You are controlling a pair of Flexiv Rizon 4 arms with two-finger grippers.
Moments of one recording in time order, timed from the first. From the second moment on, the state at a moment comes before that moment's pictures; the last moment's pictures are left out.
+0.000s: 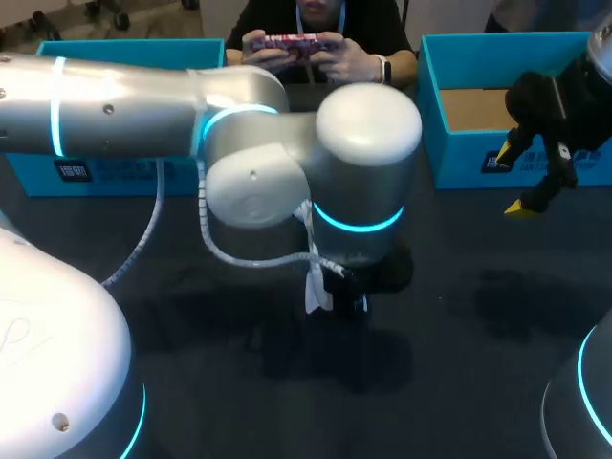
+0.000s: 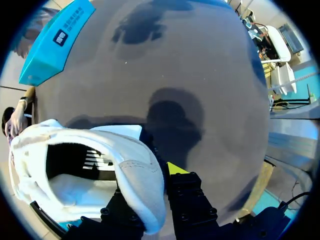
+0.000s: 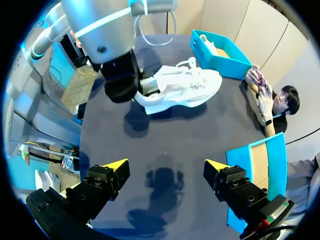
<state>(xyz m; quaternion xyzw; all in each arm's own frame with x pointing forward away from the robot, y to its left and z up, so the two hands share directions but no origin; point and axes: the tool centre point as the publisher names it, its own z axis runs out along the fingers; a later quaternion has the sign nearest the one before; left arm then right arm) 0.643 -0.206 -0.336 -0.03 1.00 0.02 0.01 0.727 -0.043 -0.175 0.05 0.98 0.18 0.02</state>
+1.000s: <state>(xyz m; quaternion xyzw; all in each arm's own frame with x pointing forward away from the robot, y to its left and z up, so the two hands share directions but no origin) 0.668 -0.203 -0.178 -0.04 1.00 -0.01 -0.07 0.727 -0.043 -0.175 0.05 0.98 0.18 0.02</state>
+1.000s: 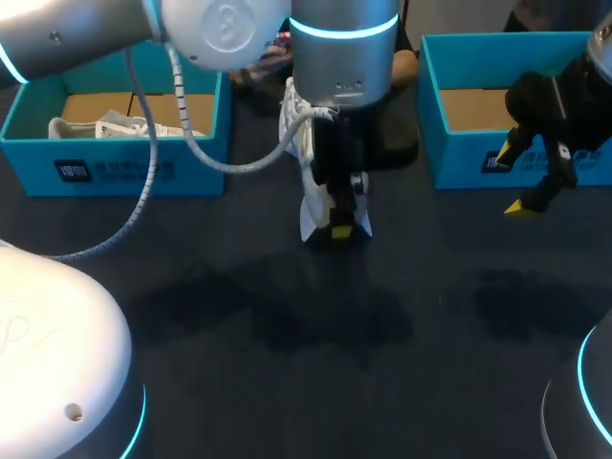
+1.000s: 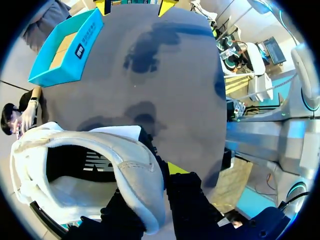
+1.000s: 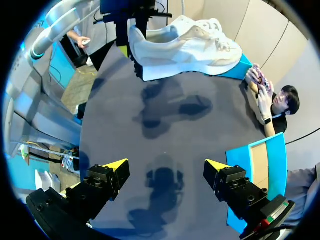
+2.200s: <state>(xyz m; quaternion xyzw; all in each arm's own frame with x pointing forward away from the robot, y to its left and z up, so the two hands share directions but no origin) 0.740 -0.105 -0.170 0.03 0.99 0.00 -0.12 0.727 -0.043 -0.175 0.05 0.98 0.18 0.02</state>
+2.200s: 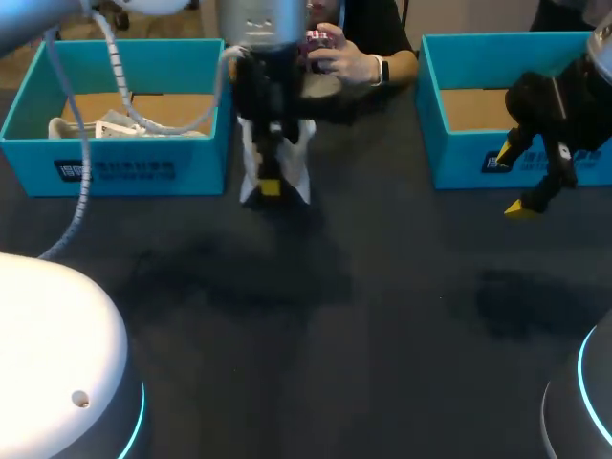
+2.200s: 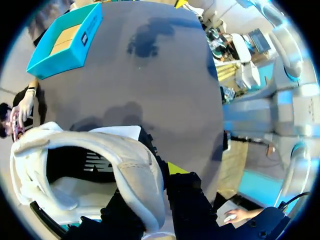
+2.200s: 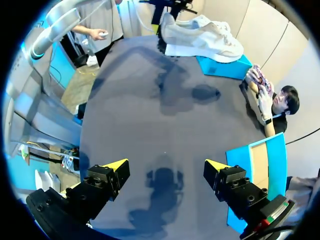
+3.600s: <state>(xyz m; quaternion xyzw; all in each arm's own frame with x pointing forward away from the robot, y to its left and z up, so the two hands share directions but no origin) 0.894 0.227 -0.173 0.04 0.99 -0.03 -0.09 0.727 -0.043 -0.175 0.05 0.98 0.18 0.02</state>
